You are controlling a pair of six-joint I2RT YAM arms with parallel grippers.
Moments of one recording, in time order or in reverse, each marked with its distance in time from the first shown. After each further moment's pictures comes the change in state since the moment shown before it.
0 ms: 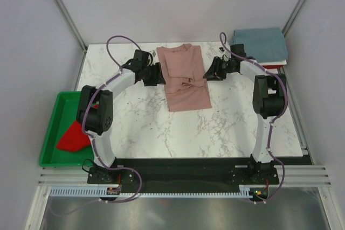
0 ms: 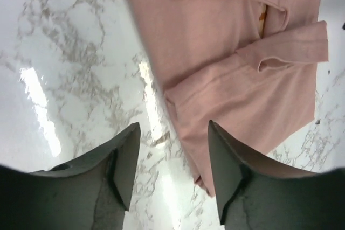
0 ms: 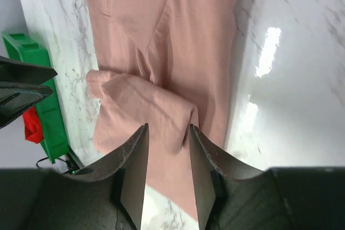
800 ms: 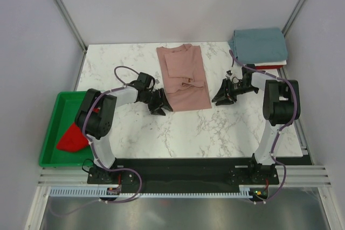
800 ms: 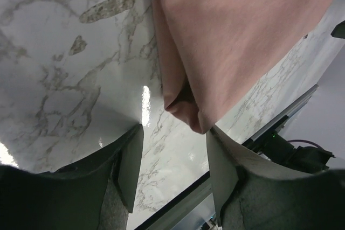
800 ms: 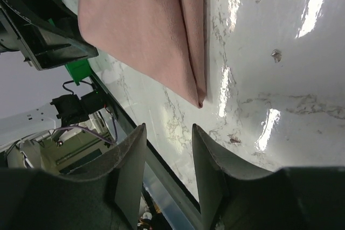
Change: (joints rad) left arm -0.055 -0.091 -0.388 0.059 0.291 -0.282; right arm -0.122 -0.179 -0.370 -0.269 -0.220 -0.232
